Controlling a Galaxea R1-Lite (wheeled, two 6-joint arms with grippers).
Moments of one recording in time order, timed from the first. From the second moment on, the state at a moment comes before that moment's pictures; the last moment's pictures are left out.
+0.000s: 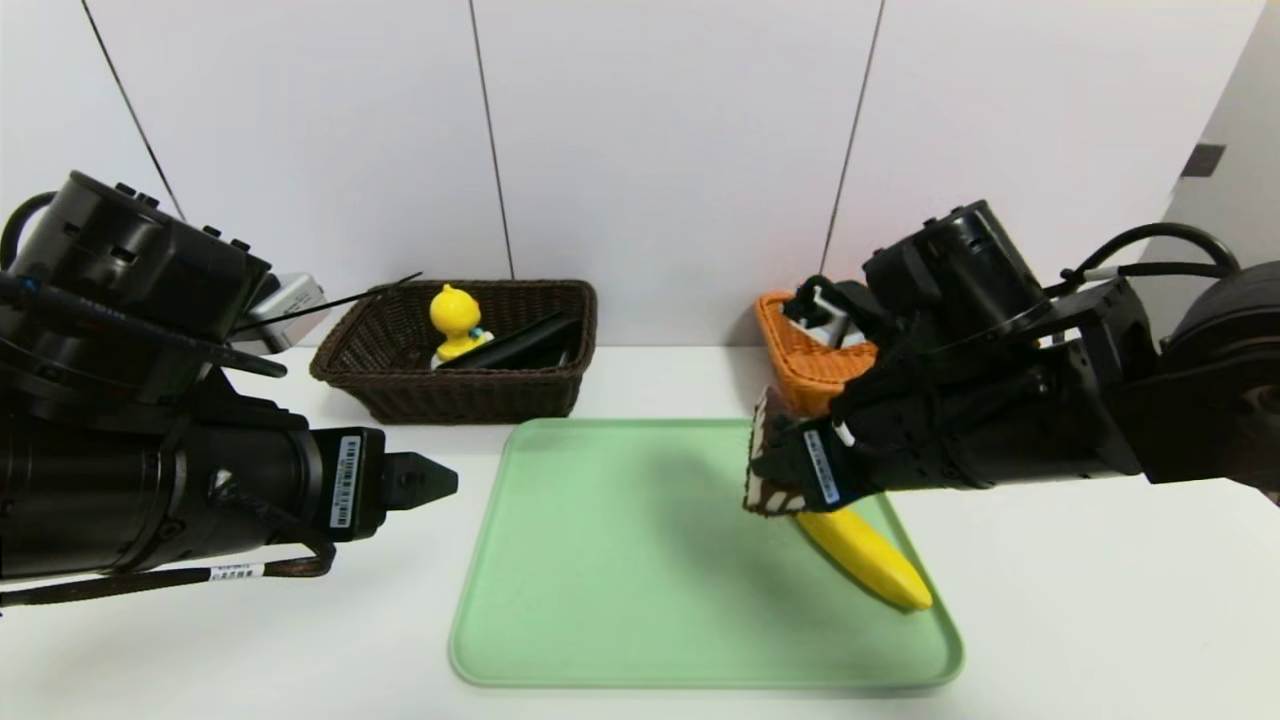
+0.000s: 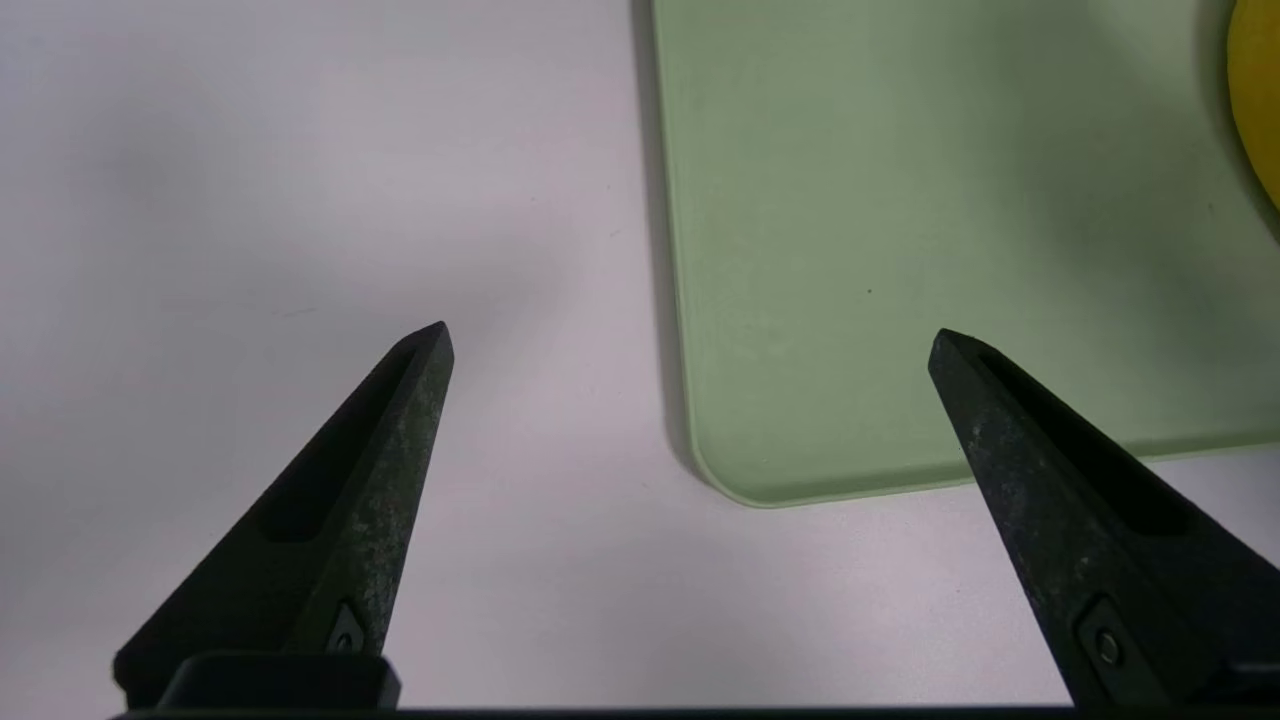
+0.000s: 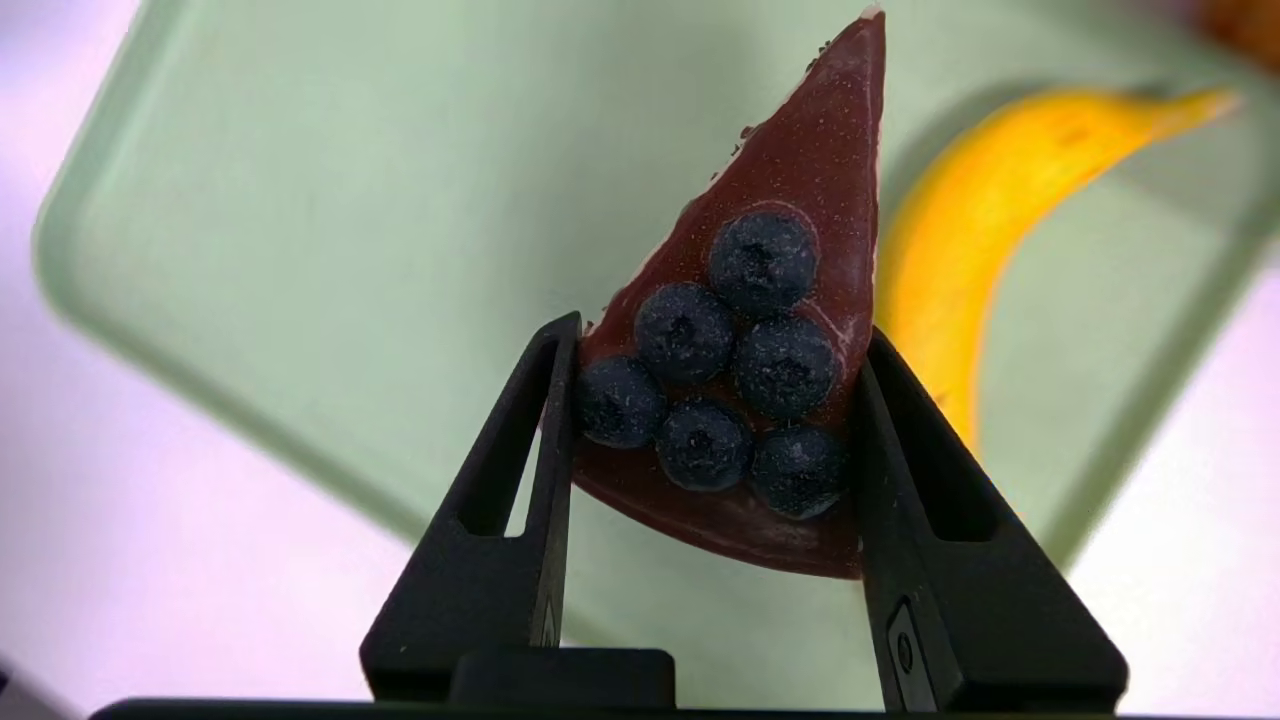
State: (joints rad) left arm -0.62 1.36 -1.09 0.48 0.26 -0.50; right arm 0.66 1.69 -1.23 0.27 -0.08 0.15
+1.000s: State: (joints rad) left arm -0.62 1.35 -1.09 0.46 0.26 -0.49; right arm 0.35 1.94 -1.52 0.05 -0.19 0.09
